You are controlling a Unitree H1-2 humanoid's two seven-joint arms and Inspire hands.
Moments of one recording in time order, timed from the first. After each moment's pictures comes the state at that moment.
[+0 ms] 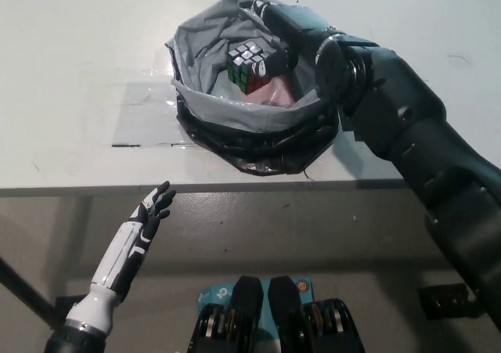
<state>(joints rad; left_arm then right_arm) -0.11 0.21 -0.06 0.03 0.04 -0.18 -0.15 -1.30 -0.09 0.47 1.17 -0.56 -0.11 0.11</state>
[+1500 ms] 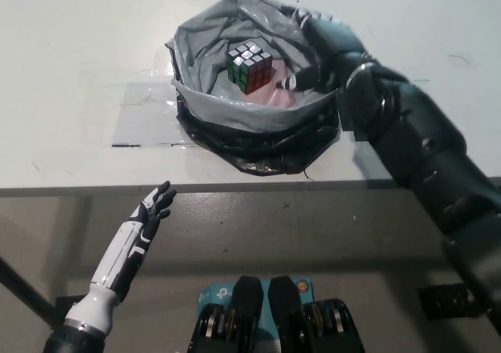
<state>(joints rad) -0.11 0.22 -0.06 0.03 0.03 -0.18 -0.16 -1.18 -0.12 0.40 1.16 -0.56 -0.12 -0.05</state>
